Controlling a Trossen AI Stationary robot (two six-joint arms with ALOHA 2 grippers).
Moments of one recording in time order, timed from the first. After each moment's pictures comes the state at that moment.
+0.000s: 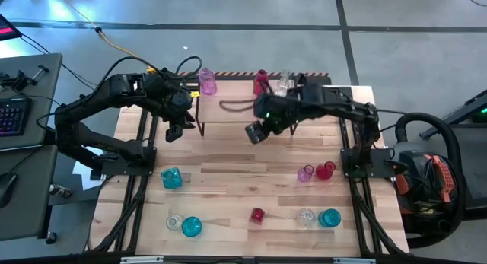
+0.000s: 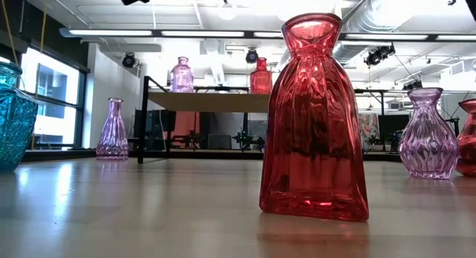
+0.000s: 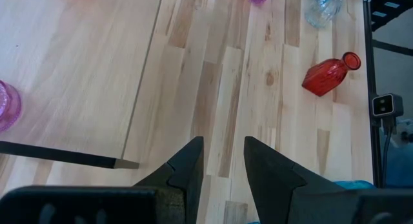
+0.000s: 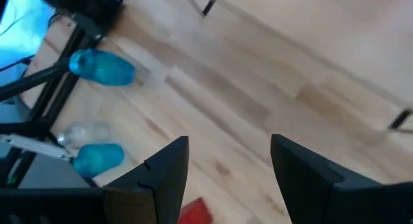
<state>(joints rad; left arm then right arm) 0.29 1.18 1.51 -1.27 0.19 0.03 0.02 1.90 2.35 -1.49 0.09 0.97</state>
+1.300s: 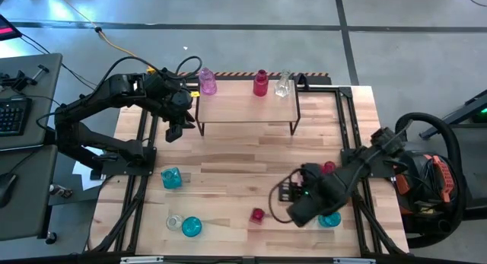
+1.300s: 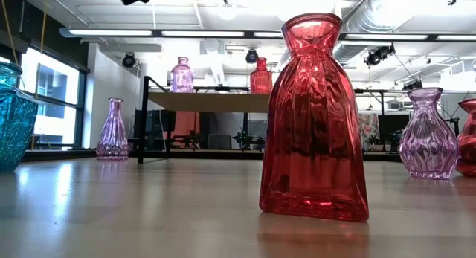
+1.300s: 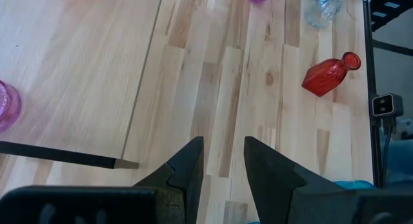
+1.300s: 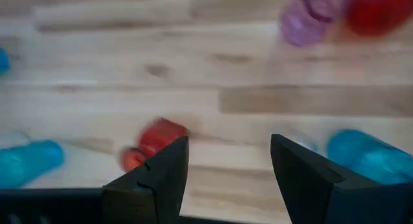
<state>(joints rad) 0.29 1.18 1.51 -1.27 0.19 0.03 0.64 1.78 1.86 -1.57 0.24 2.22</state>
